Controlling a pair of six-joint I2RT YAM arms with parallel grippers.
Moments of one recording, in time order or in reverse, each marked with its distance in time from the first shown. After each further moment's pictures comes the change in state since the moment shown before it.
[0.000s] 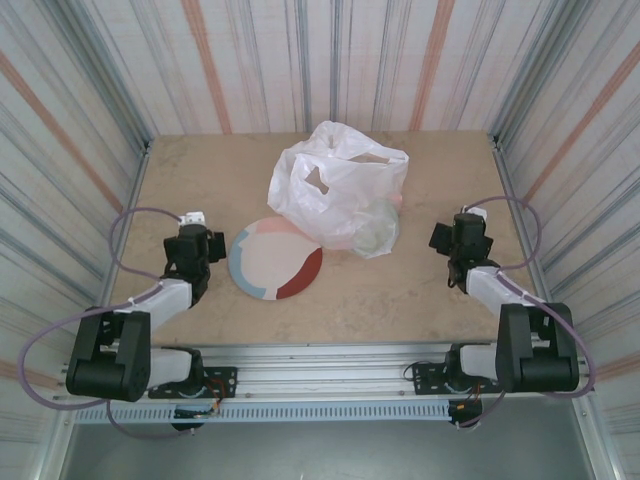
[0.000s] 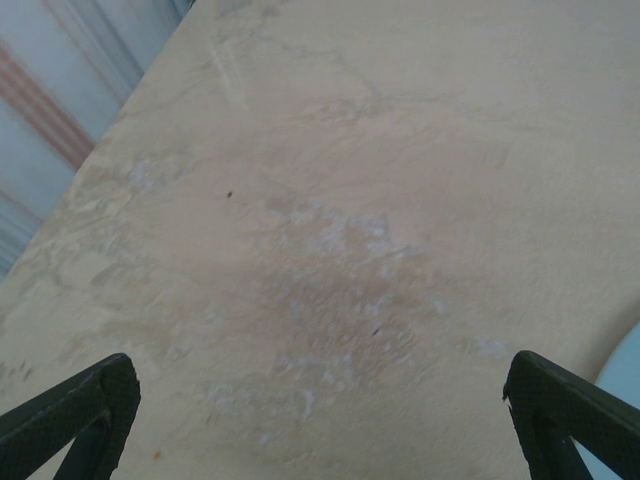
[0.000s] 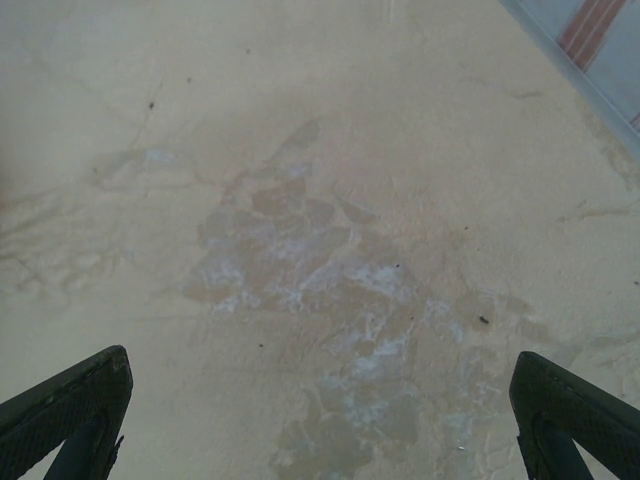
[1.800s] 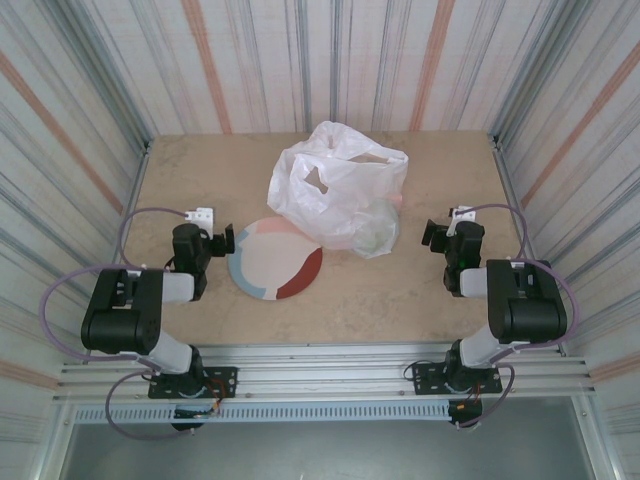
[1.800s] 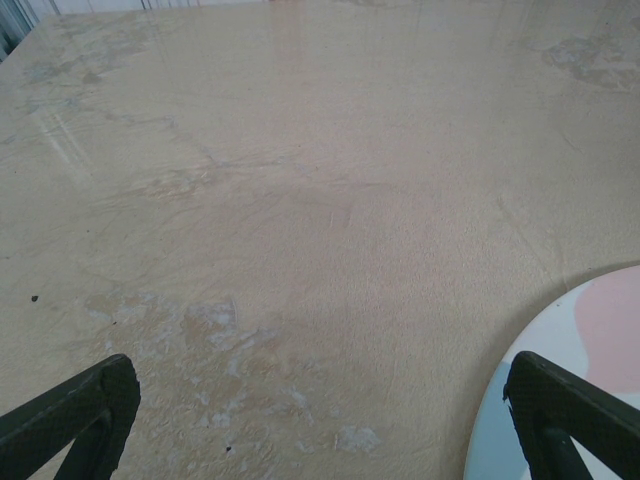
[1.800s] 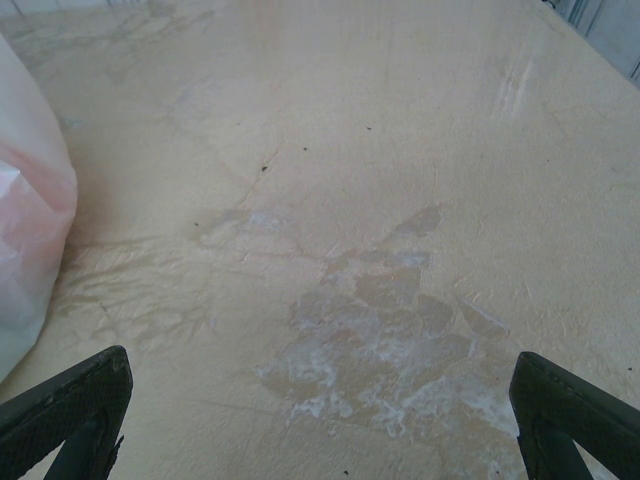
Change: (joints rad) left arm 0.091 0.248 -0.019 0.388 0.383 0.075; right arm -0.056 0.263 -0.097 0.590 -0.224 -0.133
